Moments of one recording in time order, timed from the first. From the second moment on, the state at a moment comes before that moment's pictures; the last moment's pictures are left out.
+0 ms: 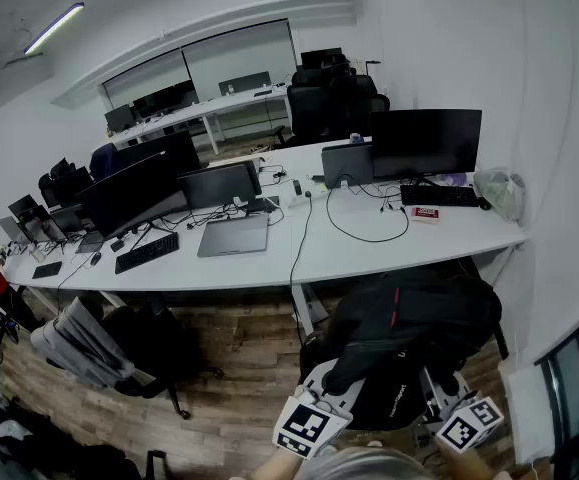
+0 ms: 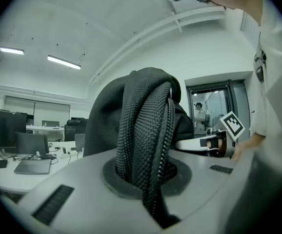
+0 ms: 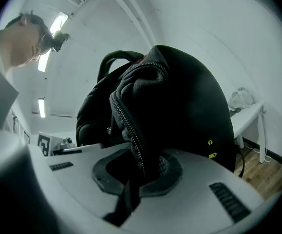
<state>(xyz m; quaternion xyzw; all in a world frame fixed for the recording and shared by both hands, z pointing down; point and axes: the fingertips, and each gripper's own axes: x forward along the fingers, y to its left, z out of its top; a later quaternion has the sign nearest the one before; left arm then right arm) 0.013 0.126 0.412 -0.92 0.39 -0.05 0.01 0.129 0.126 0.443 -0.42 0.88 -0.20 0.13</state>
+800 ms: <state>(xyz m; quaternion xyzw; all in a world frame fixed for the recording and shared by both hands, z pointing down) 0.036 0.118 0.413 -0.91 0.40 -0.05 0.01 0.151 0.116 0.444 -0.41 0.88 -0.19 0.13</state>
